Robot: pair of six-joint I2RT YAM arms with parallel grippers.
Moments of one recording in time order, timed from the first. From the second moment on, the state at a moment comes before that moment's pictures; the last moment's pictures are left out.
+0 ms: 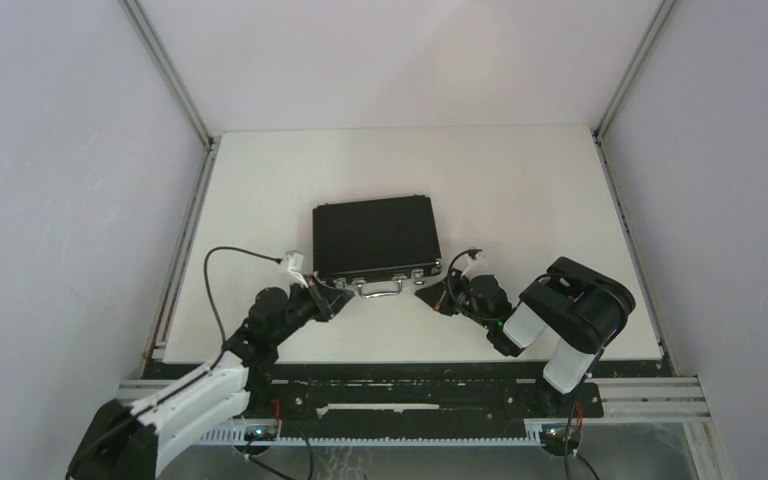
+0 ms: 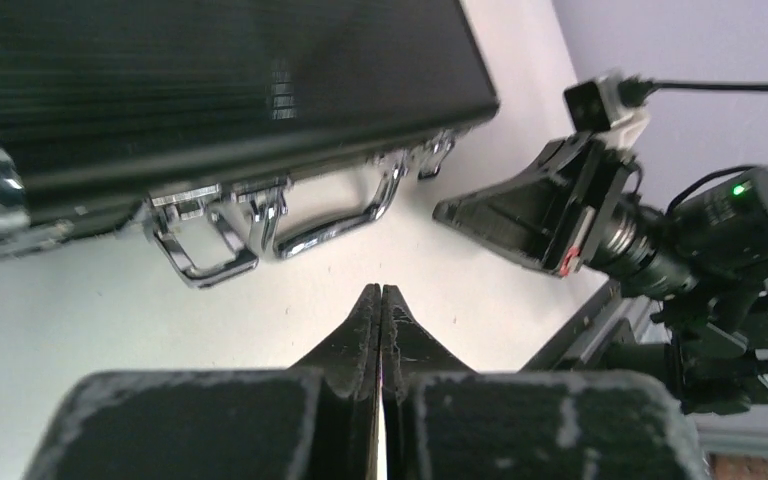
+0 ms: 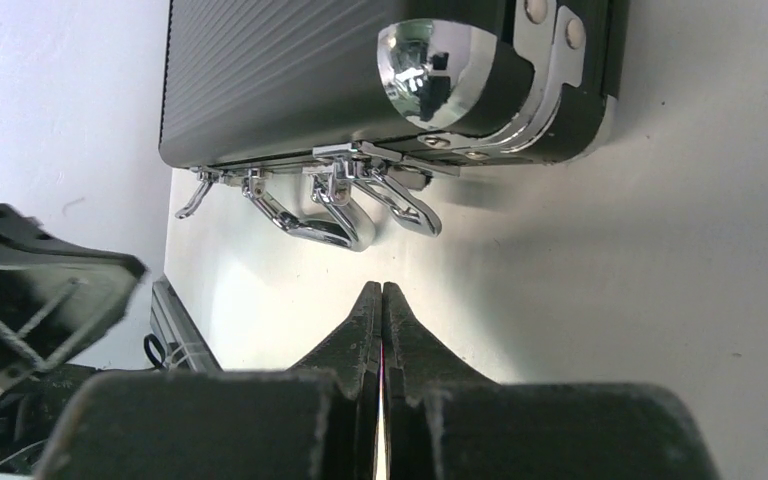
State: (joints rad) left arm -0.57 0.82 0.05 0.48 0.17 -0.80; right arm 0.69 1.71 0.20 1.14 -0.08 1.00
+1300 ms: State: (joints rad) left arm -0.57 0.65 0.05 0.42 0.00 -0.78; right arm 0.70 1.71 0.25 1.05 -0.07 0.96
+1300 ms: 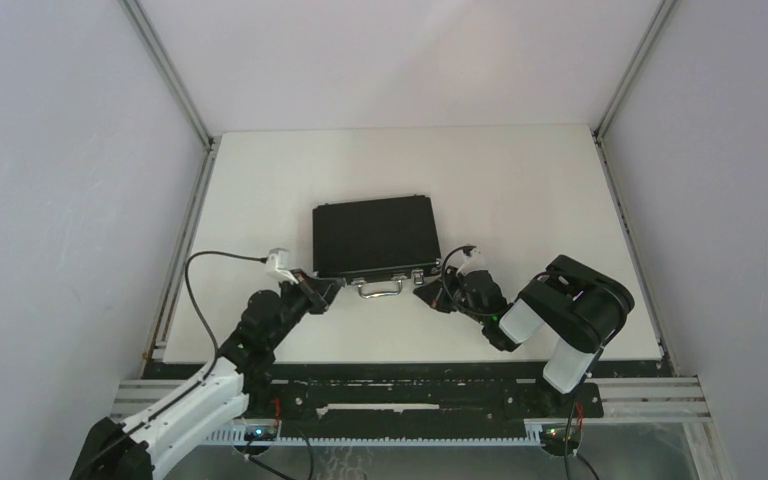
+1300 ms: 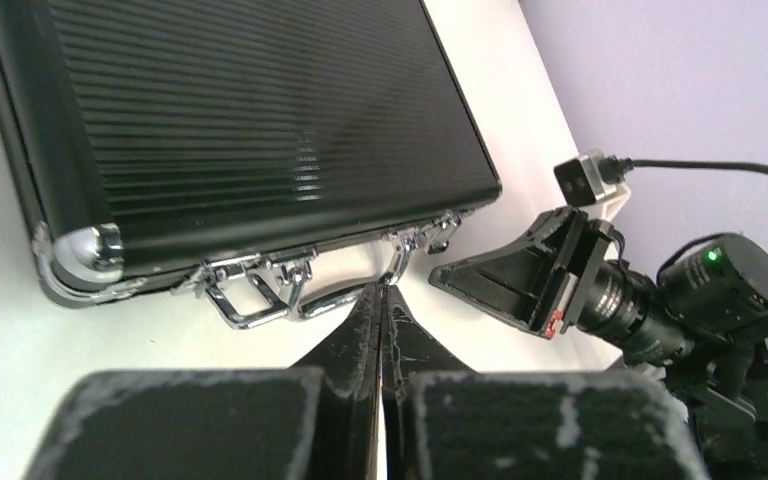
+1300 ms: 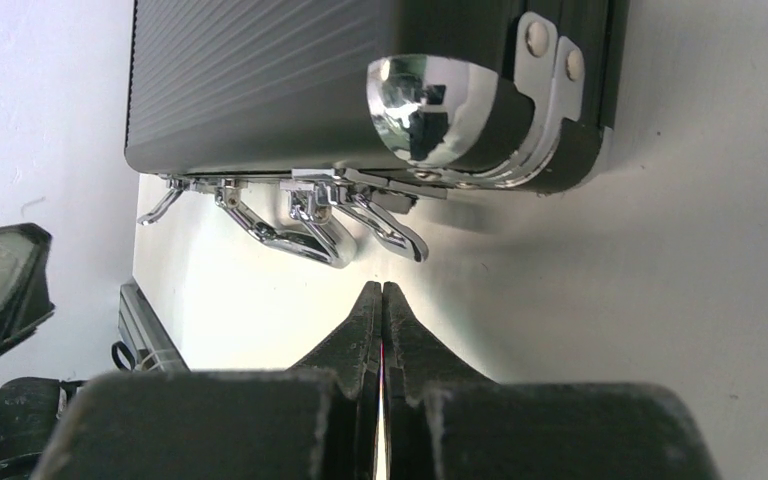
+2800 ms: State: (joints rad) left arm -0.54 0.72 0.02 0.30 -0.06 -0.78; right arm 0.68 1.54 0.31 0.79 0.03 0.80
